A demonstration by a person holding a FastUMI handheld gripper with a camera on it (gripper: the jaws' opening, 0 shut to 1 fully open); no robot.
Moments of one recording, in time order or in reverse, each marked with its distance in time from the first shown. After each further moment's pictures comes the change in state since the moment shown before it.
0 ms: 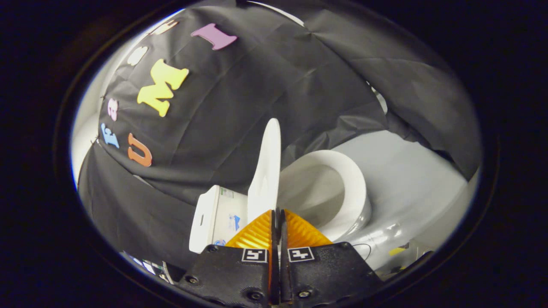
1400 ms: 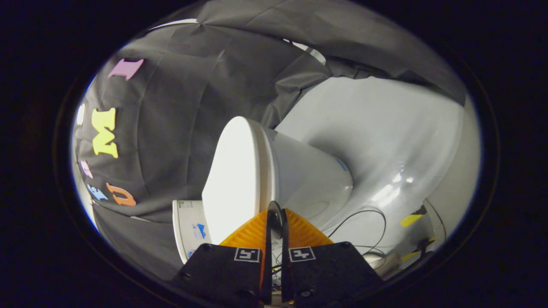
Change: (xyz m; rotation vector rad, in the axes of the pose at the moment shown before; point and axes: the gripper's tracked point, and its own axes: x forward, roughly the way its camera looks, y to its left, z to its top) arm 0.064 -0.195 -0.065 0.447 0.094 -0.104
